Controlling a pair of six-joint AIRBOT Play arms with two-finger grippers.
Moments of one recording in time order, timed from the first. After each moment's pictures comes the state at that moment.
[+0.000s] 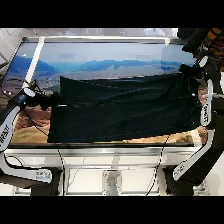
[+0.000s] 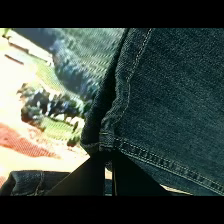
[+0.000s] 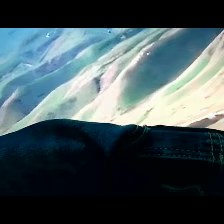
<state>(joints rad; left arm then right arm) 0.23 -1.56 1.06 1.07 -0.73 -1.51 -0.29 -1.97 1.98 -1.55 1.03 1.68</state>
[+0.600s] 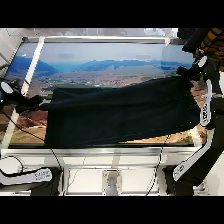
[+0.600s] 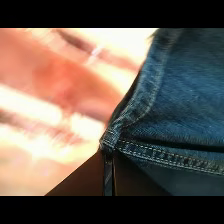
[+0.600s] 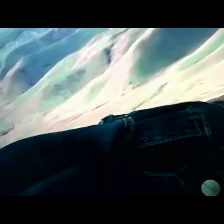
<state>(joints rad) 0.39 -1.40 1.15 1.50 -1.17 -1.62 -0.29 -1.98 1.98 -1.53 1.13 1.66</state>
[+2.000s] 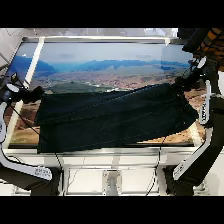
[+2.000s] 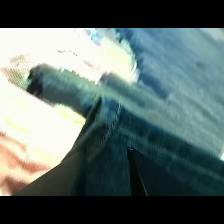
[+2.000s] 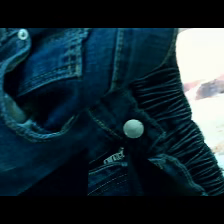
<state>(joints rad) 0.39 -1.68 1.26 1.17 -0.70 -1.43 -0.29 -2.01 2.01 -1.51 1.45 1.53</state>
